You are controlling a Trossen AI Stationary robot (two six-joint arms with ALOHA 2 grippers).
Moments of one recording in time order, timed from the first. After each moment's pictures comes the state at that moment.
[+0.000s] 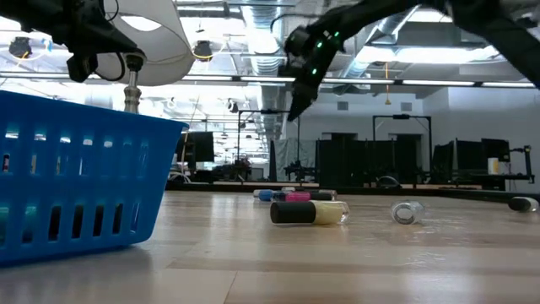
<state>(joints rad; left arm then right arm) -0.12 0.29 0.46 -0.45 -0.40 -0.67 -0.63 2.11 2.07 -0.91 0.02 -0.72</state>
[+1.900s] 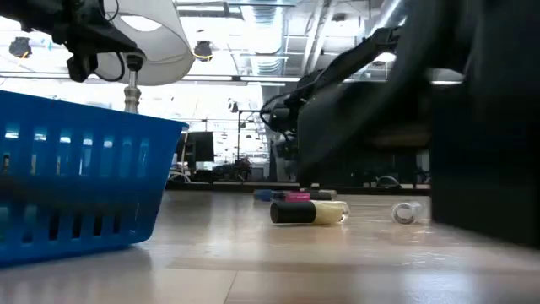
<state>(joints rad) -0.12 0.29 0.46 -0.45 -0.39 -0.67 -0.62 2.43 2.05 -1.05 0.03 -0.95</state>
